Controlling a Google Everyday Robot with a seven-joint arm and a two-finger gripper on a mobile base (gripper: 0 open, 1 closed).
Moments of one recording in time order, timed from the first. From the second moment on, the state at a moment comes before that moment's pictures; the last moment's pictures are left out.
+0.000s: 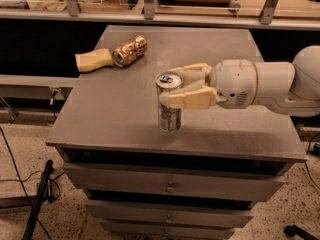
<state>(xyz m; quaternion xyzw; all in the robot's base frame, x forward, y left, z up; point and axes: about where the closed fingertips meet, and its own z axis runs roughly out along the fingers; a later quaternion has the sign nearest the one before) 0.469 -0.033 0.953 -0.49 0.54 0.45 0.51</state>
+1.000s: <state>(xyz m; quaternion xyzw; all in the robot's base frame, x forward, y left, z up) 0.474 -0.038 0.919 -0.47 0.55 0.46 0.51</state>
